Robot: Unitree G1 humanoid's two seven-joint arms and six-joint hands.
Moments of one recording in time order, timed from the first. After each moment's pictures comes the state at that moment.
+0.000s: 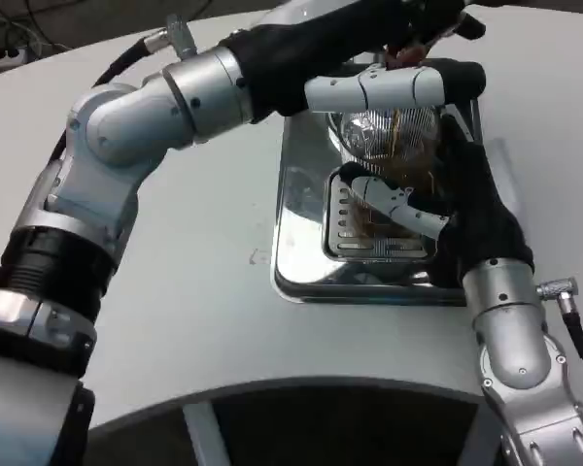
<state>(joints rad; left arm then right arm) -1.25 0.40 -0.18 0.81 0.09 -0.65 -0.69 -0.59 -0.07 0.06 0.18 -0.29 0.10 -0.18</state>
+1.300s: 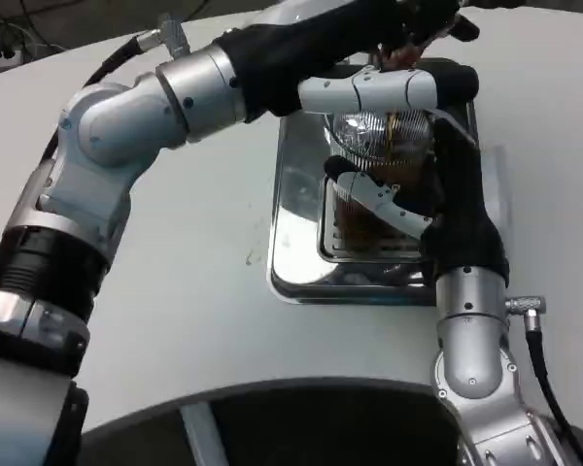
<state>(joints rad) -1.25 0.41 -0.18 0.81 0.09 -0.67 -0.69 -0.60 0.03 0.09 0.27 -0.33 0.04 -0.37</state>
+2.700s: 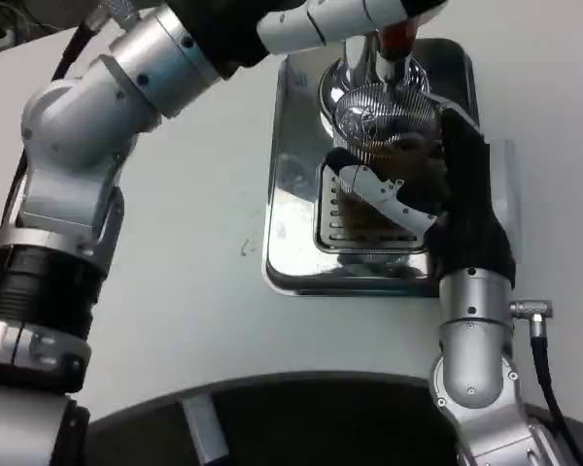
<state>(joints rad) -1.17 0.38 -0.03 0.59 -0.07 -0.69 -0.64 -0.56 0.04 0.10 0.18 -0.37 0.04 -0.43</state>
